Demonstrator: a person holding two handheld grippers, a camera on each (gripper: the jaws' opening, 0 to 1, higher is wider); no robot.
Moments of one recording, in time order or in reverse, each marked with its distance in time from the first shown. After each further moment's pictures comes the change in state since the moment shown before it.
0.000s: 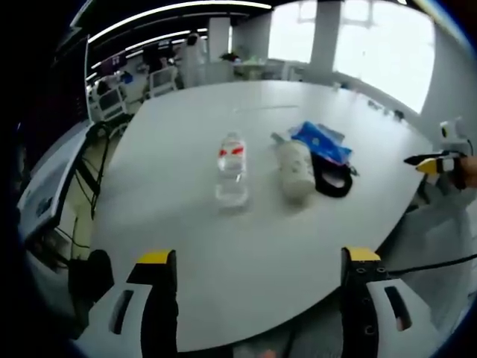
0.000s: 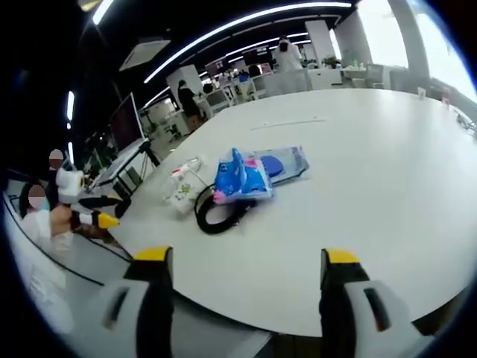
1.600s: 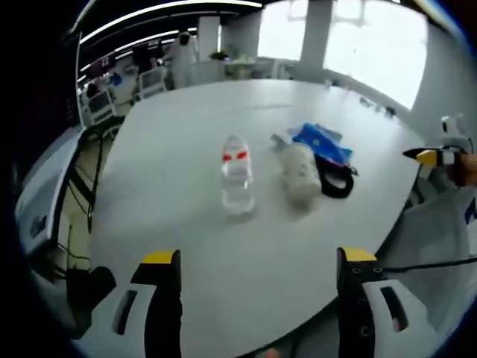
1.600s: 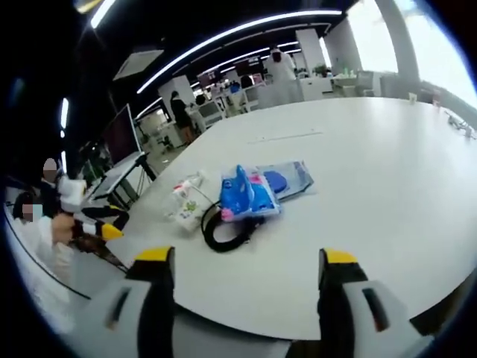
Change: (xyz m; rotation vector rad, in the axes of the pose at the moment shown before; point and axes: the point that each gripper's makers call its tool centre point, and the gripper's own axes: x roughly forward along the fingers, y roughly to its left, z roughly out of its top) left arm 0.010 0.021 0.013 0.032 0.010 -0.065; right arm 0.001 0.026 0.024 0.015 -0.073 -0.052
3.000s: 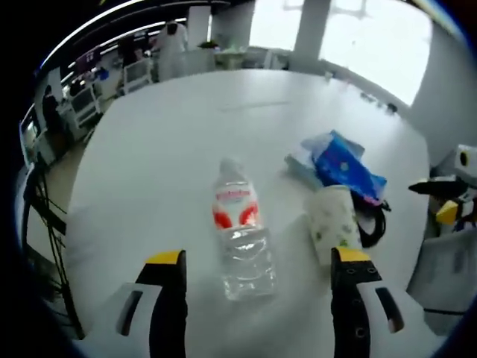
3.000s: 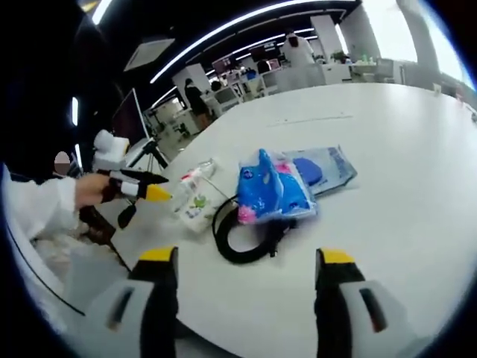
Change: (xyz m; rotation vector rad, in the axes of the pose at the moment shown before) left arm 0.116 0.013 0.071 0.026 0.081 -0.052; right arm 0.072 0.019 -0.010 -0.008 0.086 0.111
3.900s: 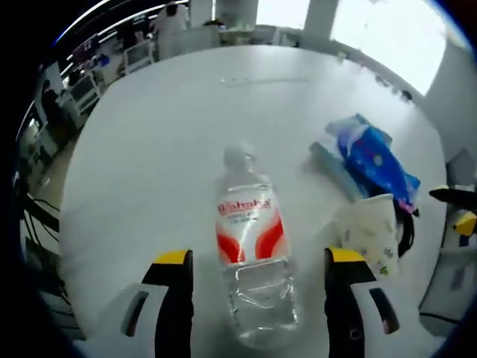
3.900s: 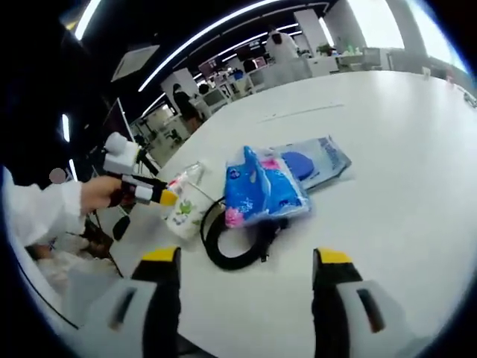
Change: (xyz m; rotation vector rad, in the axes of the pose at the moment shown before) left arm 0.044 0.018 0.000 -0.024 0.115 0.068; right arm 0.018 -0.012 -0.003 0.095 -0.002 -0.022
